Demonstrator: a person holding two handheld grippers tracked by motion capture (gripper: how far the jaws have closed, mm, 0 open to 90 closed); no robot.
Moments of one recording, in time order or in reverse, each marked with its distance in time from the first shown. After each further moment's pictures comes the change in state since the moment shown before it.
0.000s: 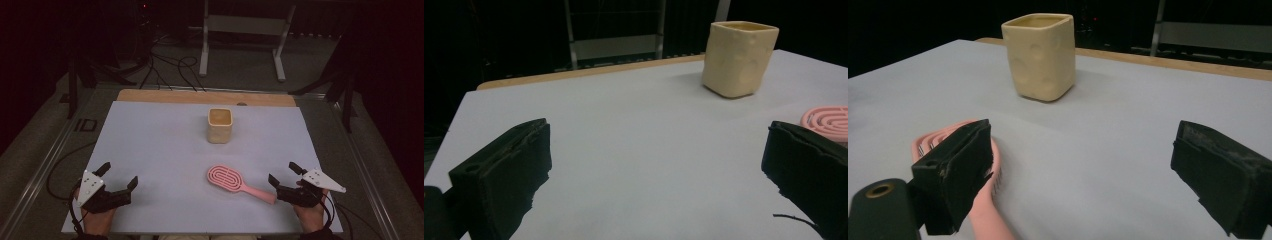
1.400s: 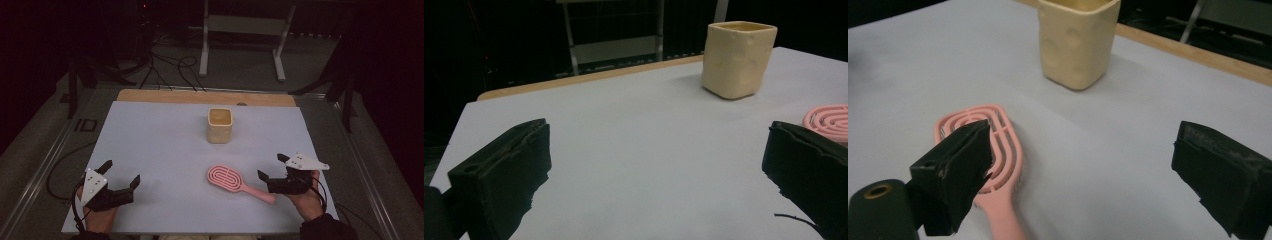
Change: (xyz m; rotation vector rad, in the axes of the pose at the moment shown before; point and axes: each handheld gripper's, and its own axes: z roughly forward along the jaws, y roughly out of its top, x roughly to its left) left arm -0.004 0.004 0.004 -0.002 -0.001 0.035; right arm 0.014 0.043 0.026 0.186 0.095 -0.139
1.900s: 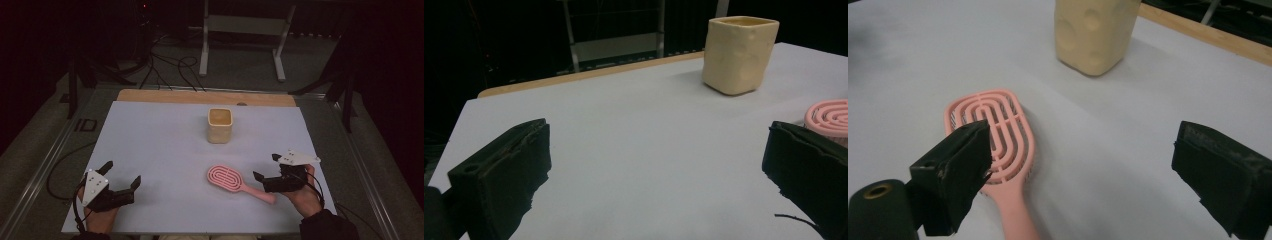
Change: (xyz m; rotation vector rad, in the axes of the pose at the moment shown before) left arm -0.002 -0.002 0.001 0.009 0.003 0.009; right arm 0.003 0.010 0.011 0.094 0.046 -0.029
